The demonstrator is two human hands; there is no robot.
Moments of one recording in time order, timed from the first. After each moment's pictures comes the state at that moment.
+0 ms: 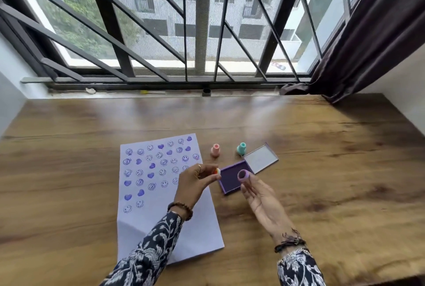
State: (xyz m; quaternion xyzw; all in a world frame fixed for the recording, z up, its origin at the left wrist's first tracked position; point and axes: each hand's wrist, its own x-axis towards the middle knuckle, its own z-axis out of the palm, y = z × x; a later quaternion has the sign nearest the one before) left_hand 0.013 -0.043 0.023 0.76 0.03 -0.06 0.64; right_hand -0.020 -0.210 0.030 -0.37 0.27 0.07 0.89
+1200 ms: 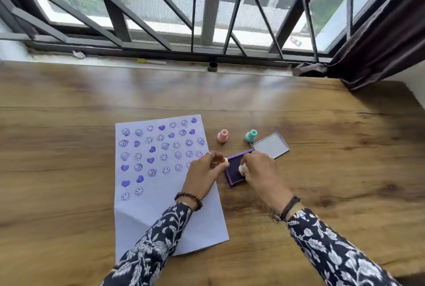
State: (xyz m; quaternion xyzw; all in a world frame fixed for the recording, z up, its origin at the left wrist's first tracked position) left_hand 0.024 -0.048 -0.001 0.79 0.03 -0.12 0.60; right_hand 0.031 -0.191 0.044 -0.98 -0.02 0.13 0.11
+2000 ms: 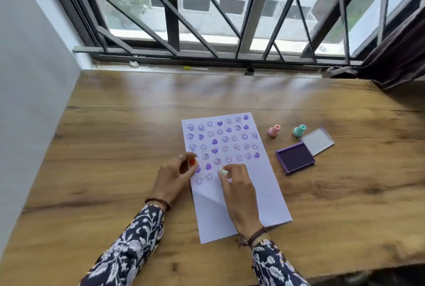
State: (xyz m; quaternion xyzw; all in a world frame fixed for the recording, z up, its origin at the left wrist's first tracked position) left_hand -0.019 0.161 -0.009 0.88 -0.01 0.00 0.48; right_hand -0.056 -0.001 0.016 -0.94 0.03 -0.04 0.34
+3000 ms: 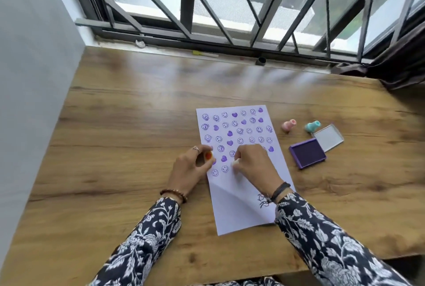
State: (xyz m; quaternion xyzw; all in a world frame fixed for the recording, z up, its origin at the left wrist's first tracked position) left_hand -0.019 0.167 -0.012 0.83 -0.02 -0.02 0.55; right_hand 0.003 0.001 0.032 -0.97 -0.01 0.14 0.20
